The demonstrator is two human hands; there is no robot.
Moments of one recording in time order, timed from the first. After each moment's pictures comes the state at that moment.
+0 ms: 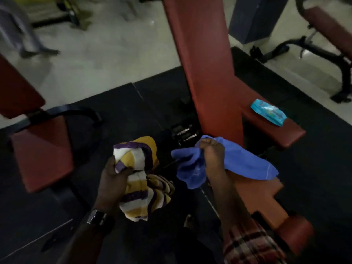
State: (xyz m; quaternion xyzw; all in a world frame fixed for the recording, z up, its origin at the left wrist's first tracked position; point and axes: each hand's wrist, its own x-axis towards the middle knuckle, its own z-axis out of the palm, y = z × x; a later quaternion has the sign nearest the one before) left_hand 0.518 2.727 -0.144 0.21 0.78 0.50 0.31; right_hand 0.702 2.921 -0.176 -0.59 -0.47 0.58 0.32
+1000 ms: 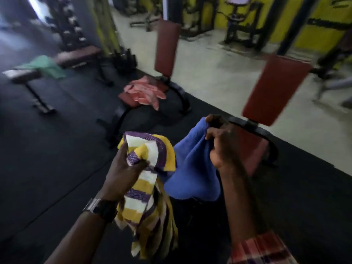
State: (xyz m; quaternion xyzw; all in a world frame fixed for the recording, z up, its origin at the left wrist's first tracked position) left_hand 0.289 2.121 -0.069 -0.14 0.77 0.62 -0.05; right_hand 0.197 2.348 -0.030 0.03 -0.67 0.74 0.05
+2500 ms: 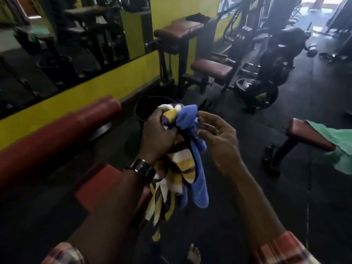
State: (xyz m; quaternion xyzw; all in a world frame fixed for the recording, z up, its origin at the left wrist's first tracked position) left_hand 0.210 1.103 -0.004 -0.55 0.60 0.26 -0.52; right_hand 0.048 1.123 -0.005 0.50 -0.44 0.57 -0.48
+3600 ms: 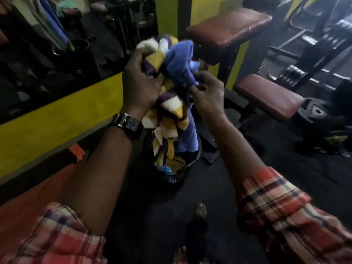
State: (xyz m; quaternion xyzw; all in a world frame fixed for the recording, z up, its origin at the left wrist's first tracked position) left_hand 0.318 0.454 0.030 -0.57 0.53 0.08 -0.62; right_hand 0.166 0.412 -0.002 0.61 -0.44 0.52 -0.41
